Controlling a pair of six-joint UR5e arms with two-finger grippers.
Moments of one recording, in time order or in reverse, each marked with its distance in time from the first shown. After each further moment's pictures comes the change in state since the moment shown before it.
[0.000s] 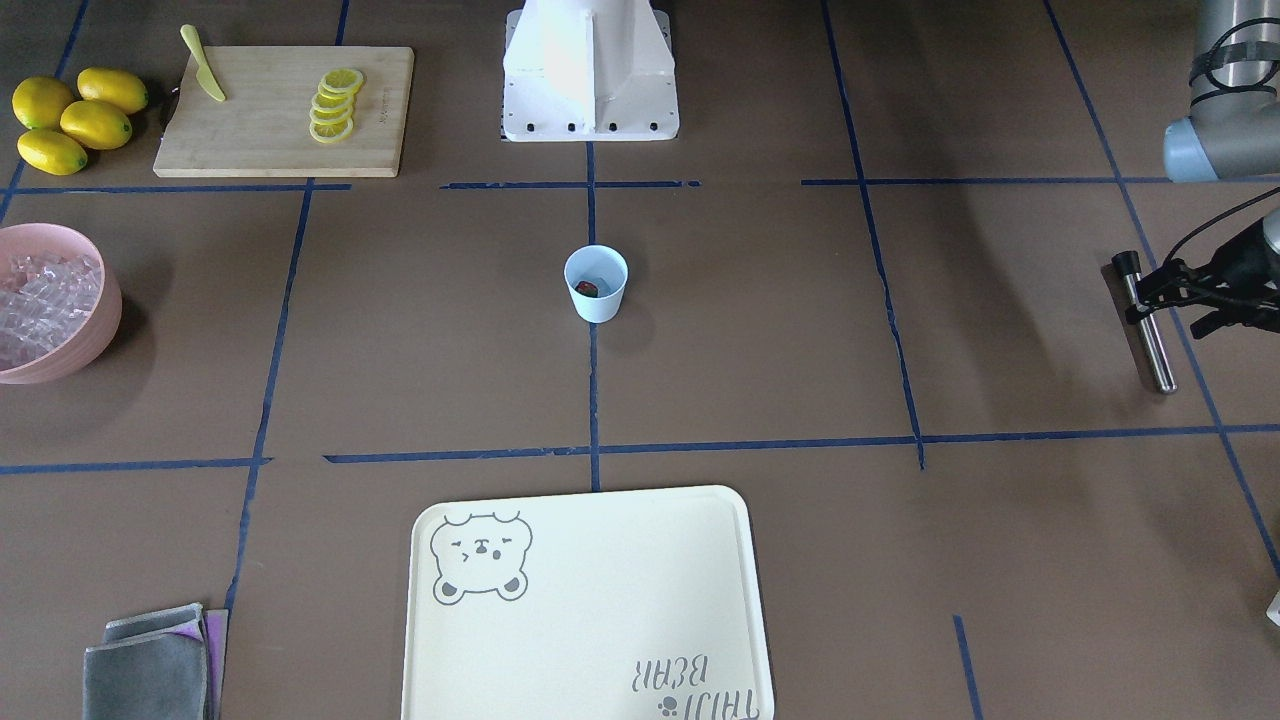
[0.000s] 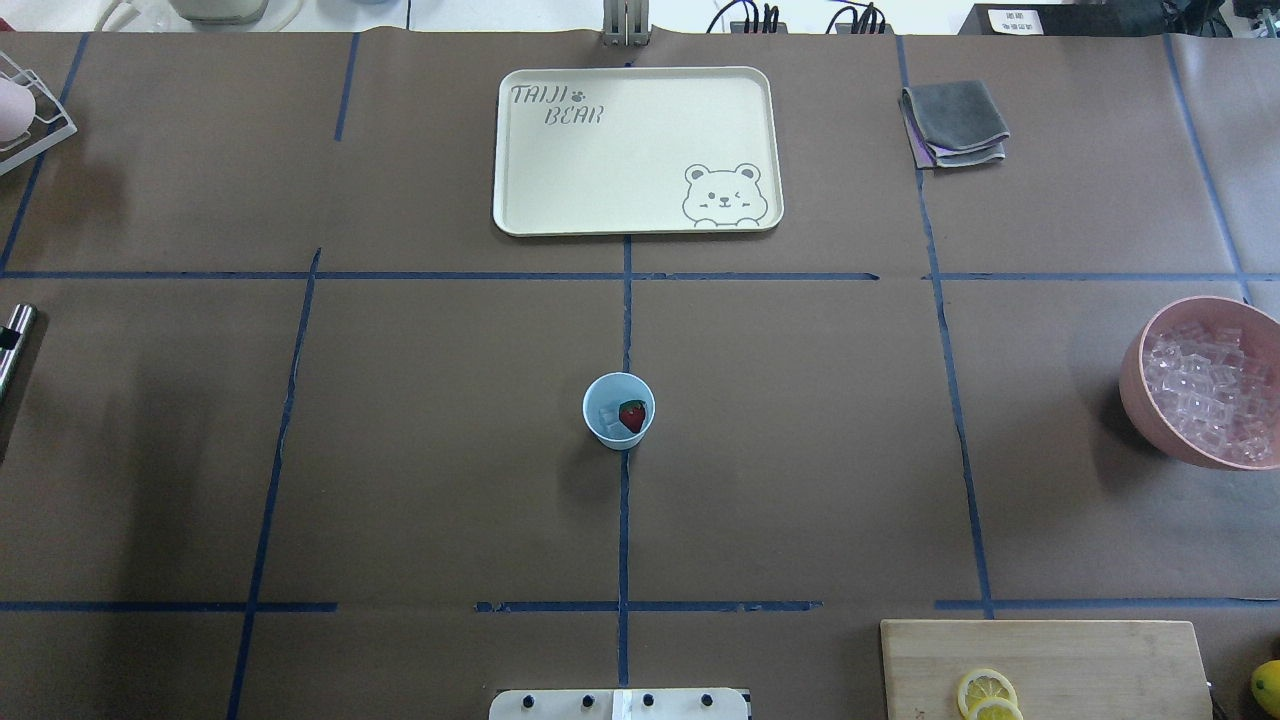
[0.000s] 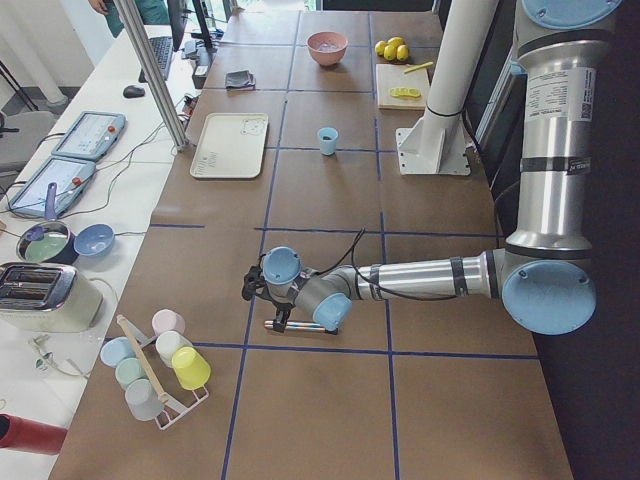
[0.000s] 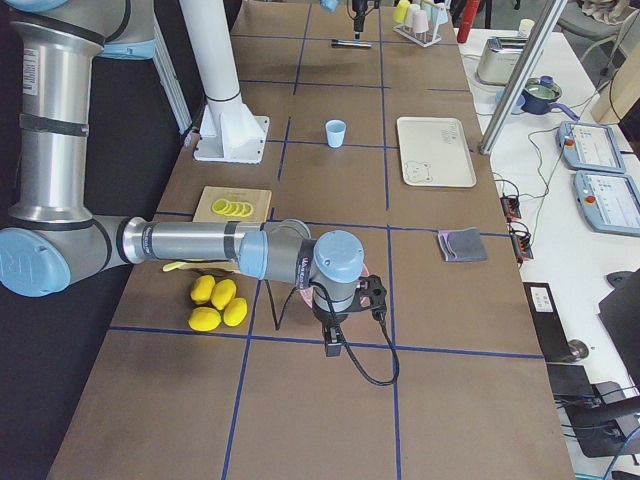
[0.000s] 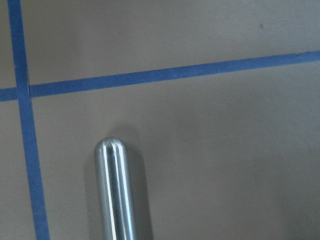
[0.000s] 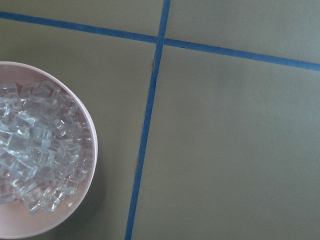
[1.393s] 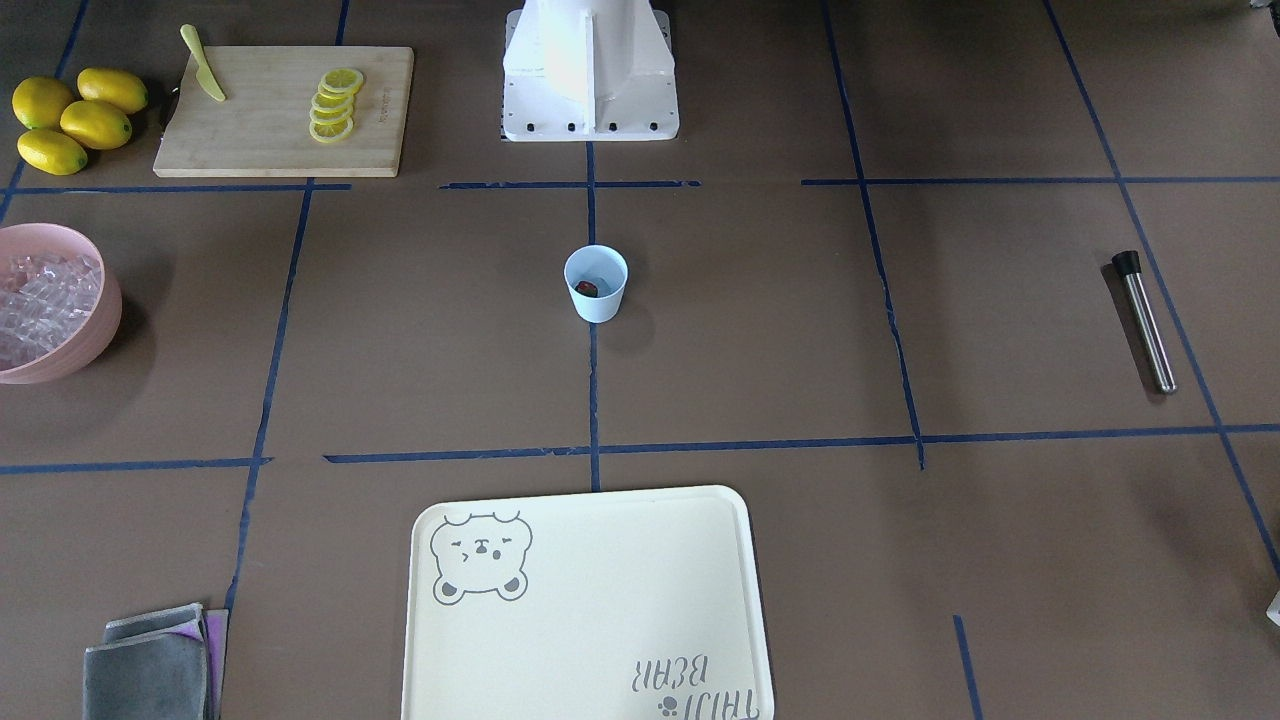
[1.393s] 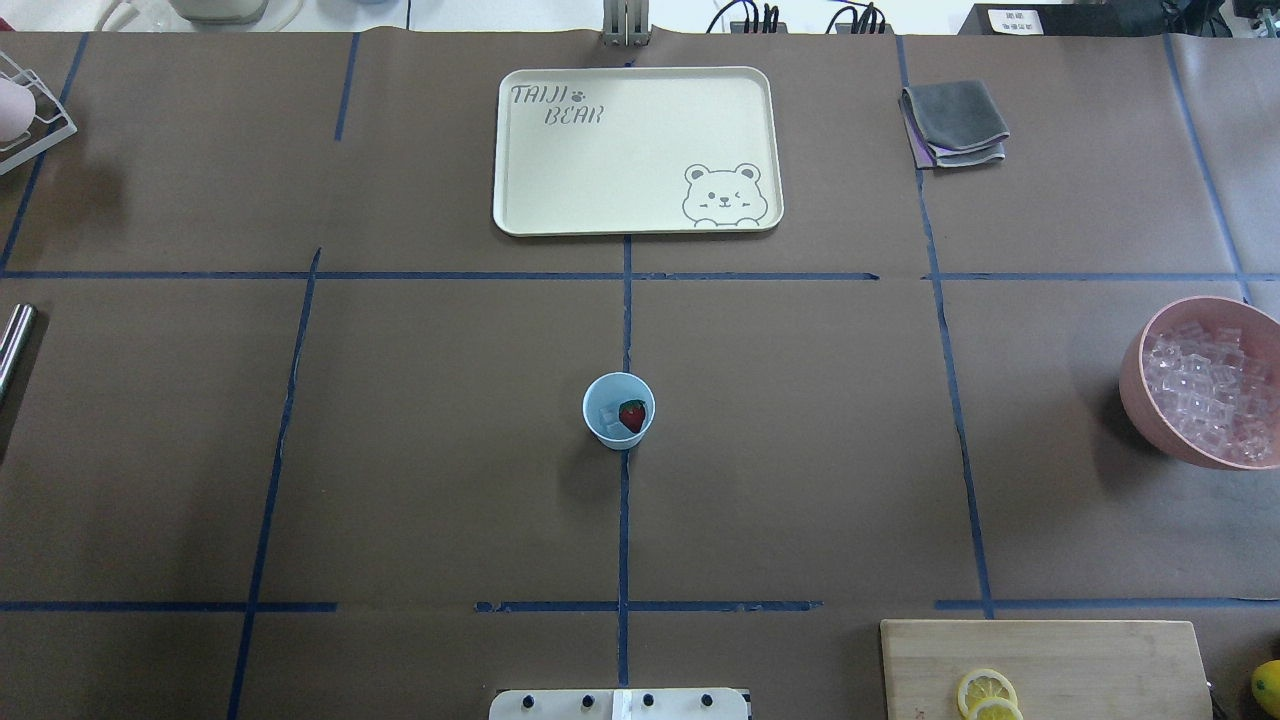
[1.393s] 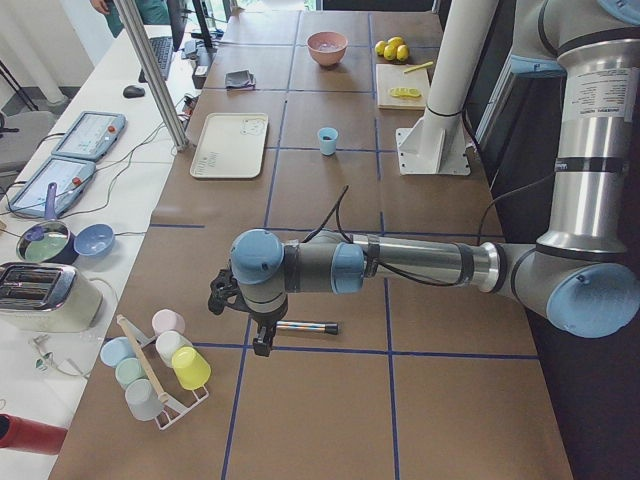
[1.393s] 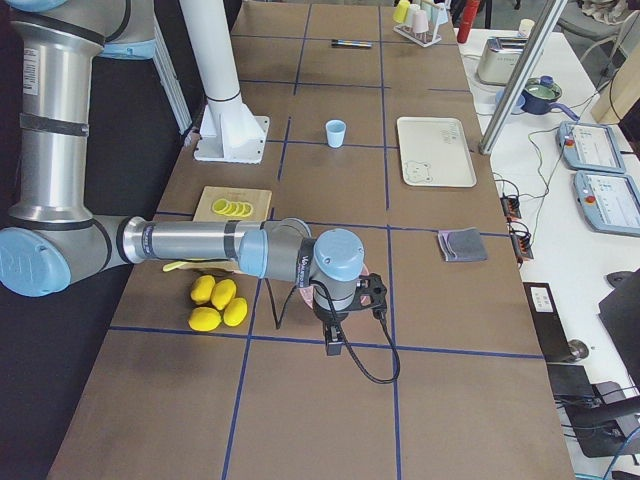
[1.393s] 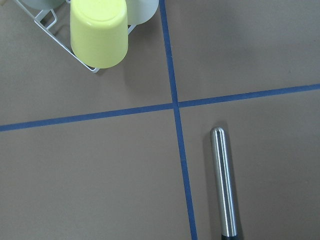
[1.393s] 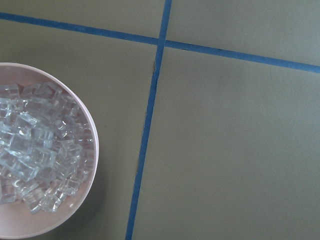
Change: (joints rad) left arm -0.382 -0.026 -0.201 0.667 -0.006 0.501; right arm 0.000 0.000 0.004 0.000 -0.001 0.000
